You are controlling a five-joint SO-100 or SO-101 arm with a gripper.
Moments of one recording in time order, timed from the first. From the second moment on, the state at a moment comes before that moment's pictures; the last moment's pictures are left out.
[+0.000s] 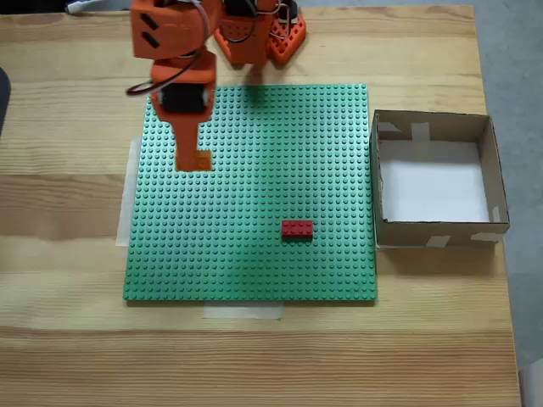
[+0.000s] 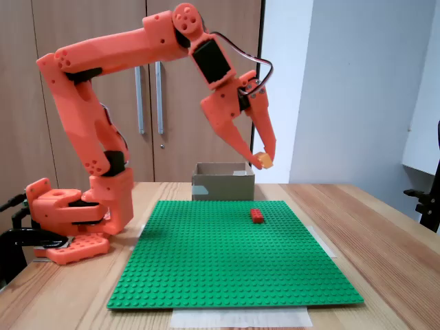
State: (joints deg) arm 6.9 112.9 98.3 69.3 -14.1
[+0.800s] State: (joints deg) arm -17.8 103.2 77.9 69.1 -0.8
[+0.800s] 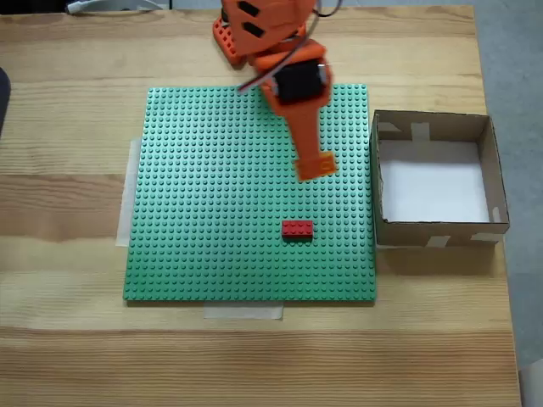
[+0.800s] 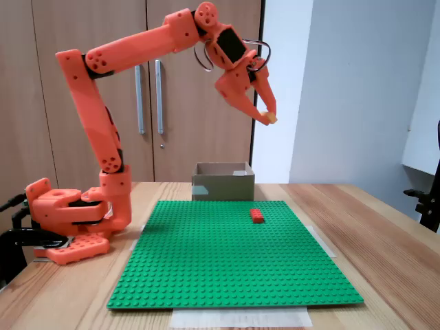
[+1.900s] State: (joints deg) arm -45.2 78.6 57.9 80.5 -1.7
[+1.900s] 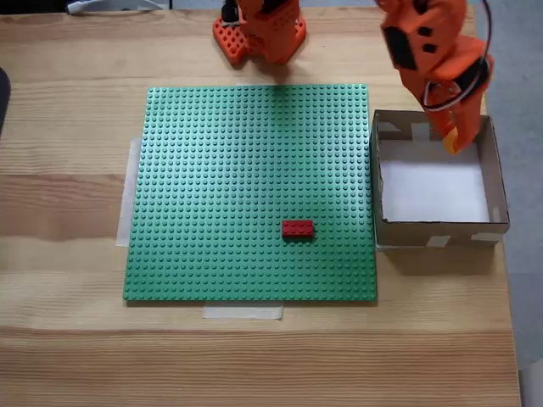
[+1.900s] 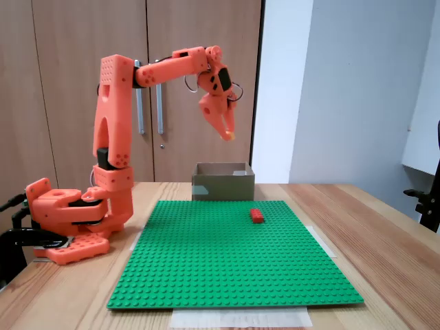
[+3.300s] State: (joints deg) arm -45.2 70.6 66.3 80.9 -2.9
